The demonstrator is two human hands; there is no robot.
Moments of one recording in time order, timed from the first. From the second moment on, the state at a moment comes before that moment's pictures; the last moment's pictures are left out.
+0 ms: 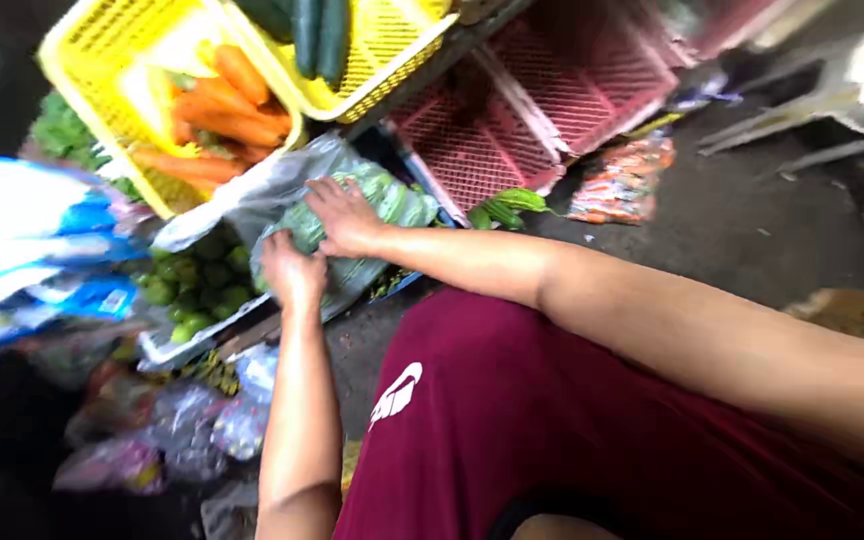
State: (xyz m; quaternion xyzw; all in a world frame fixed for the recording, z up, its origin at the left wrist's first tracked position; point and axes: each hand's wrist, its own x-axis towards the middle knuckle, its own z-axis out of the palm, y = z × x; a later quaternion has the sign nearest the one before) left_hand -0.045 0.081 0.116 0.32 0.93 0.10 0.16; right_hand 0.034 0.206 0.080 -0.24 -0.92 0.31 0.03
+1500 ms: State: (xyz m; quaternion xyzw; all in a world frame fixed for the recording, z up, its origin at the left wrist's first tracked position) left_hand -0.189 -0.023 0.091 -0.04 0.71 0.62 0.33; right_hand 0.107 0.231 0.087 -0.46 -0.83 0.32 0.00
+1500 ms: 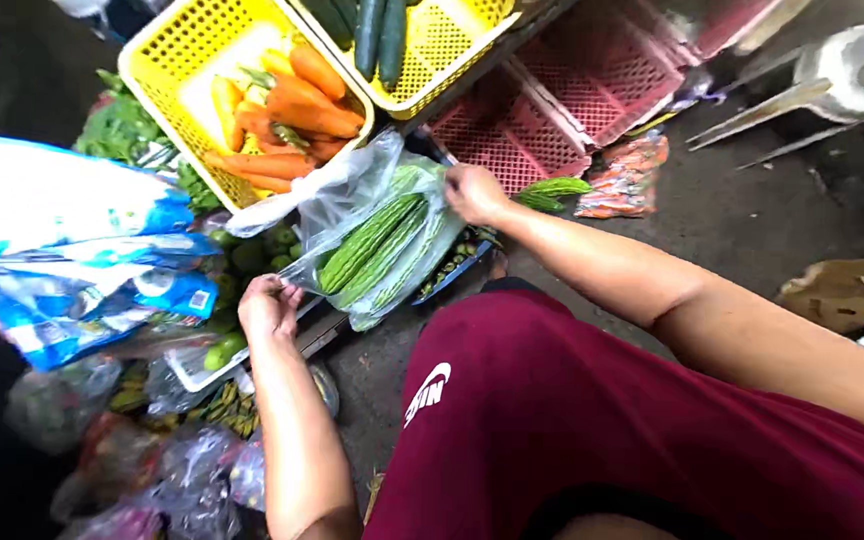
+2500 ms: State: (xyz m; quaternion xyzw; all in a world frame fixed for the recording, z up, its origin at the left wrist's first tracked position) left_hand -0.080 0.098 0.099 0.66 0.73 0.10 0.10; right_hand 0.084 0.196 0.102 -0.38 -0.89 0.25 -0.07
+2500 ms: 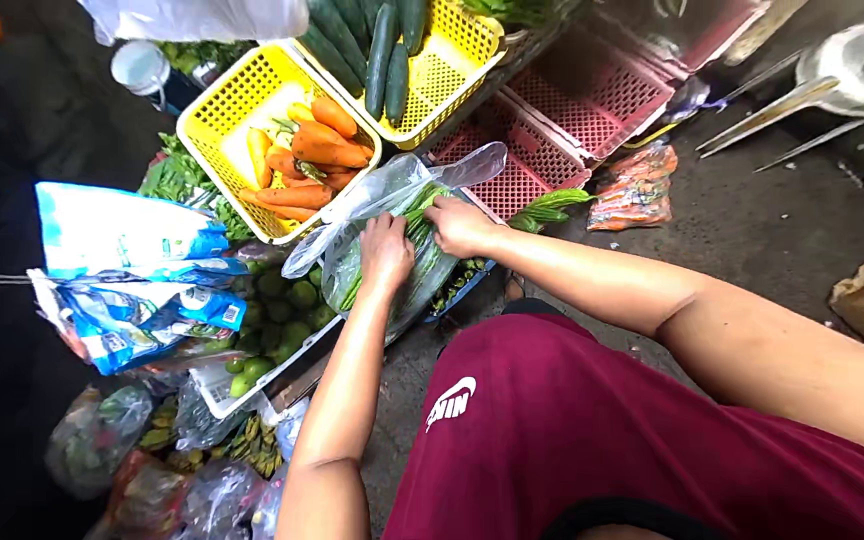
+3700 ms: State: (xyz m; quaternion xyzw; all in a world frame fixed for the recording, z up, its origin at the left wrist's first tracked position) left_hand -0.075 0.060 0.276 0.55 0.52 0.62 0.21; right_hand 0.286 0.322 0.298 -0.27 -0.86 0.35 0.26
